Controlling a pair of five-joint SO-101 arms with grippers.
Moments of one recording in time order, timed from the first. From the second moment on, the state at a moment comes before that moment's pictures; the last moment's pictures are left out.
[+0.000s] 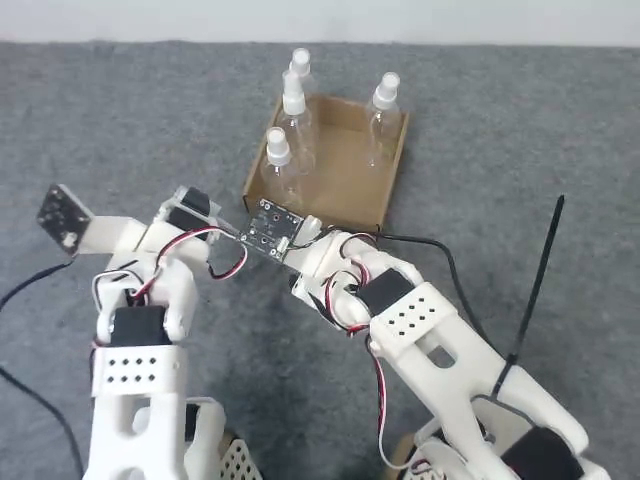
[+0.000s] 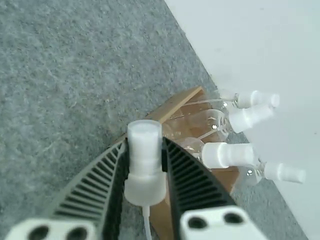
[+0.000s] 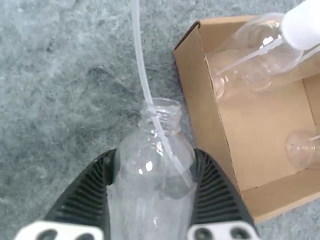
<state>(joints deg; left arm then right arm) -8.1 -57.1 64.3 40.0 59.1 -41.2 -26.1 47.4 36.7 27.4</state>
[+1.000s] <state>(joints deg) 3.1 -57.8 71.5 33.8 54.3 -41.2 -26.1 47.5 36.7 27.4</state>
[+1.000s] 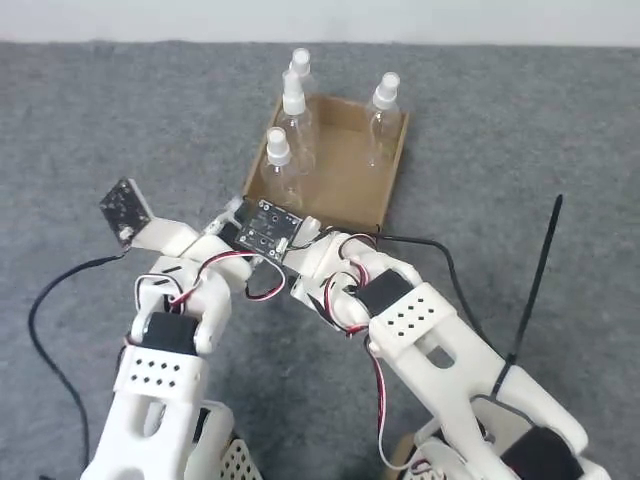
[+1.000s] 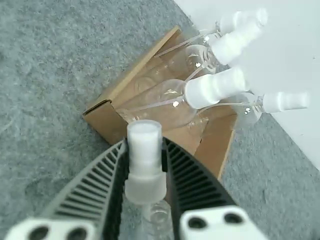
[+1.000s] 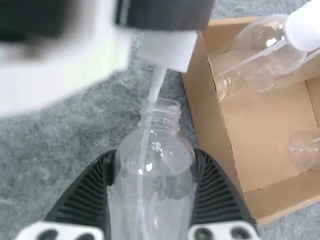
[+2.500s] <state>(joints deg) 9.5 -58.6 76.1 27.7 48.0 -41.2 -26.0 47.6 32.9 21.1</state>
